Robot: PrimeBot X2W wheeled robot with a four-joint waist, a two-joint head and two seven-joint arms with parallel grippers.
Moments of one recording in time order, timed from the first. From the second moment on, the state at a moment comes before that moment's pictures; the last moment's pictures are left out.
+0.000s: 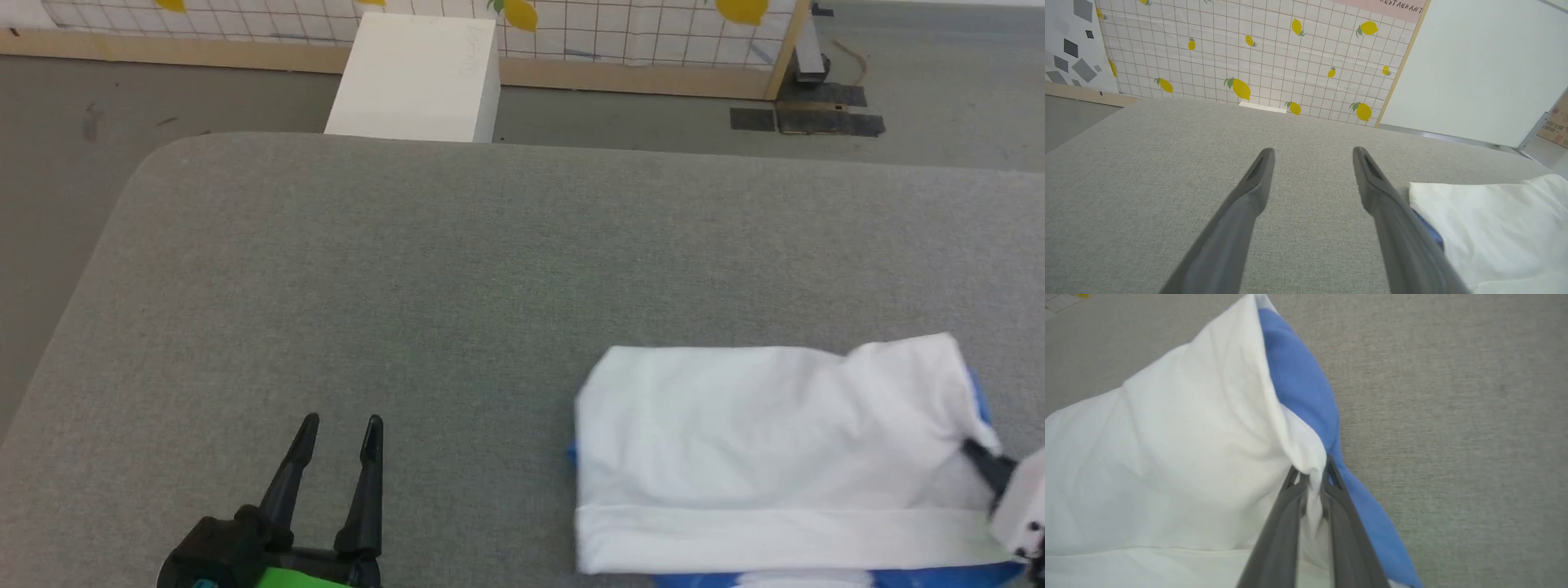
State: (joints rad) left arm 0.17 0.16 -0.18 -0.14 -0.35 -0.06 -0.26; right arm -0.04 -0.32 -0.24 0.20 0.52 0.13 0.59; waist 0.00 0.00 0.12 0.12
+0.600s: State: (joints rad) left arm 0.17 0.14 -0.19 -0.11 -0.32 -0.07 -0.26; right arm -0.09 -0.30 -0.15 0.01 0.52 0.13 0.69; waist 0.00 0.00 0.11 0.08
